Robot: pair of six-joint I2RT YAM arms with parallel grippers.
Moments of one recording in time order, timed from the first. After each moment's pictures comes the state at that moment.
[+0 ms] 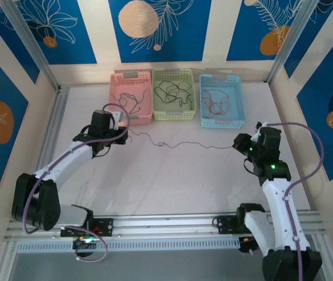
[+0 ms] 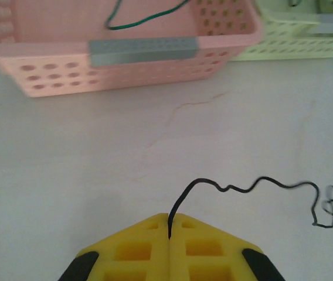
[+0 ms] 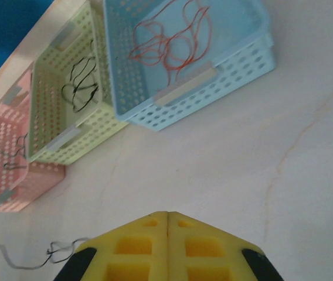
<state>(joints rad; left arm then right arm) -0.34 1.37 0.92 -0.30 0.20 -0.26 -0.03 0.81 0.72 -0.52 -0.21 0.62</state>
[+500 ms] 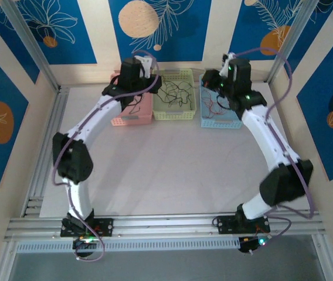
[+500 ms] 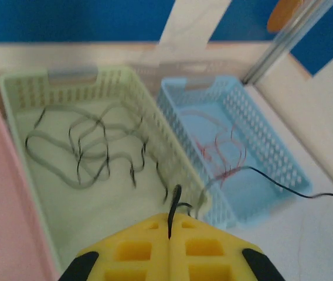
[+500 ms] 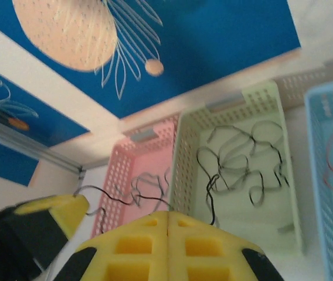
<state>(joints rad) -0.46 1.98 1.92 -0.34 0.24 -0.31 0.23 1.60 1.62 -0.37 -0.20 0.60</state>
